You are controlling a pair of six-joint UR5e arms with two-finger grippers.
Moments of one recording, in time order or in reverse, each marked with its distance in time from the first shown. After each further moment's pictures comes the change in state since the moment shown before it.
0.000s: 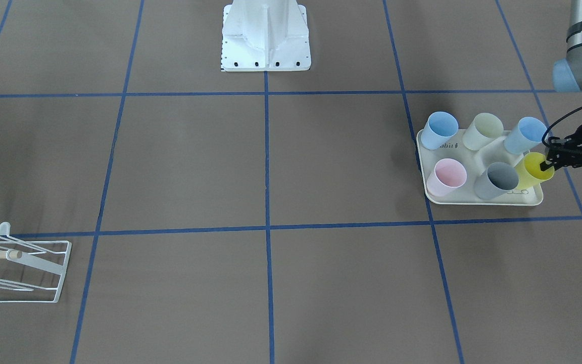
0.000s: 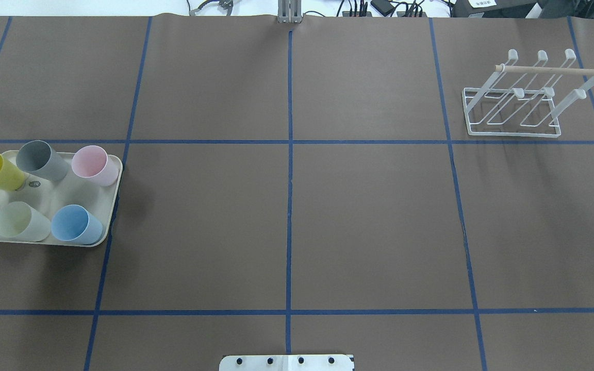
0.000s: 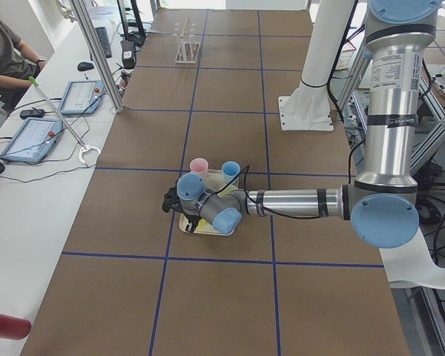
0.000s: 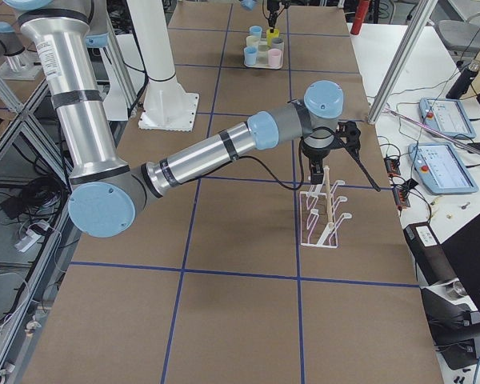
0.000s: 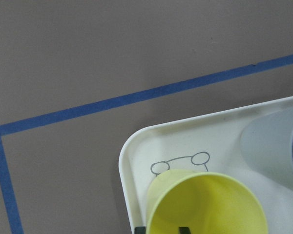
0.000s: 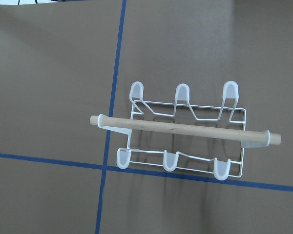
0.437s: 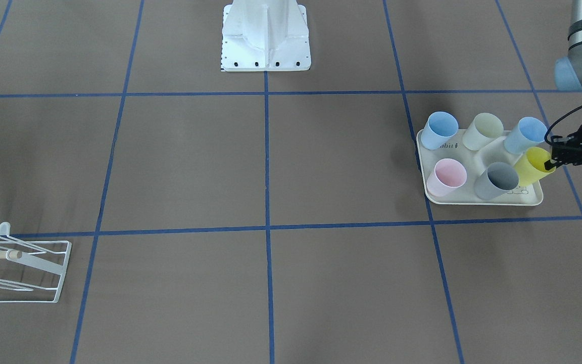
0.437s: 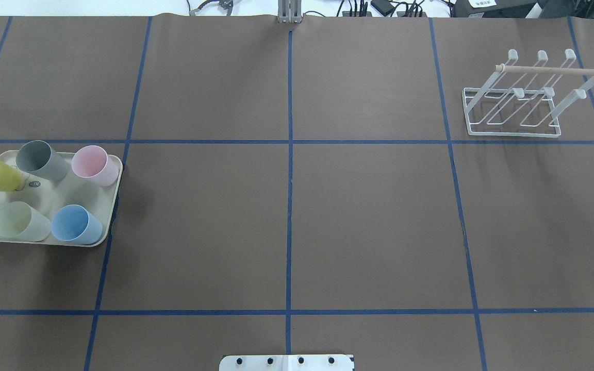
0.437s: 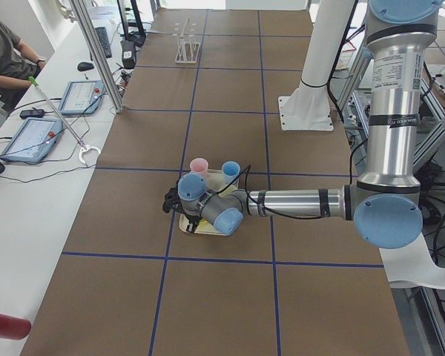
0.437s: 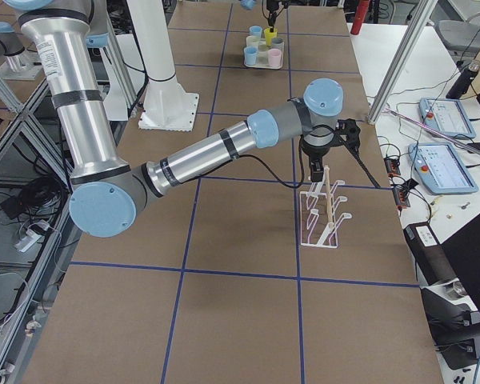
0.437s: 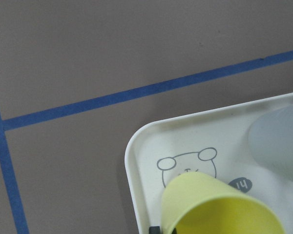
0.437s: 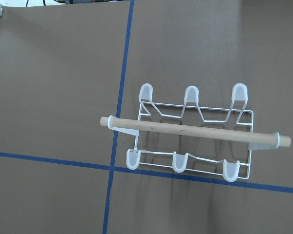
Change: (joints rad) left arm -0.032 0.012 -0.037 0.007 0.001 0.001; right arm -0.002 0.013 0.013 -0.002 0.012 0.017
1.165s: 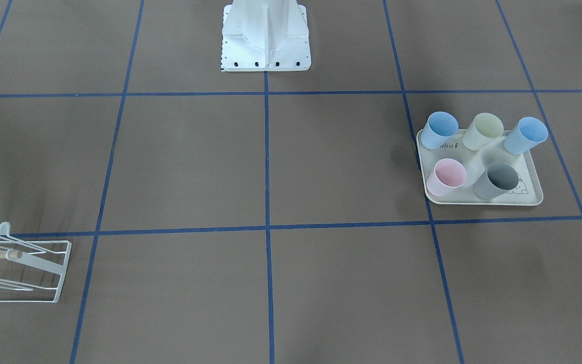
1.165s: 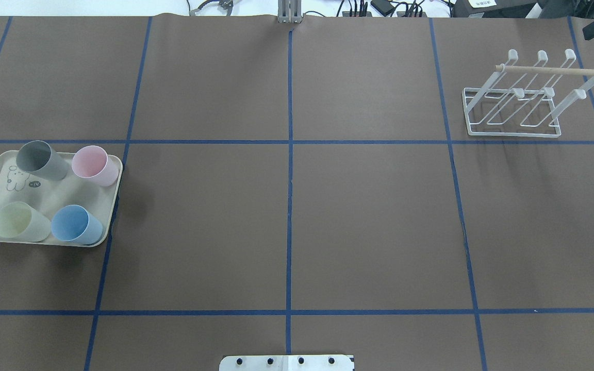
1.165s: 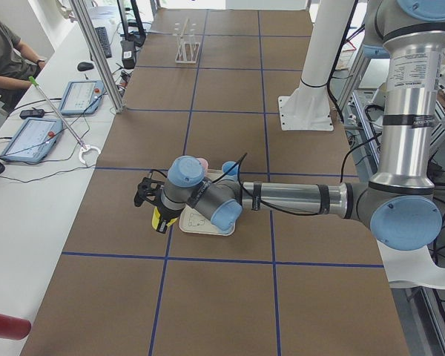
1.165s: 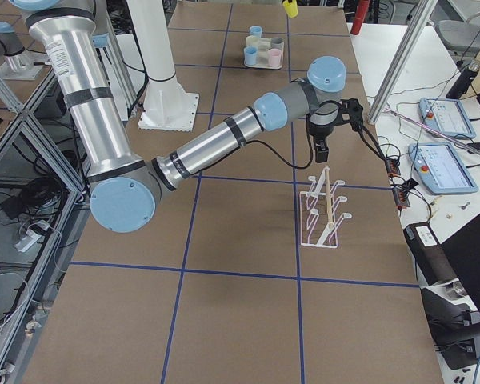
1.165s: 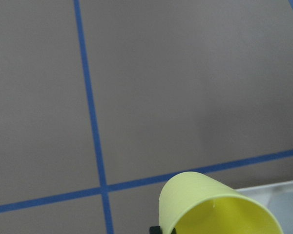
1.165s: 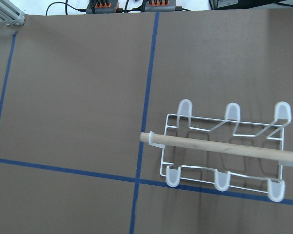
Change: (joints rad) left arm -0.218 -0.056 -0.079 0.044 0.196 -0.045; right arm -0.080 0.087 0.016 0.005 -0.051 0.130
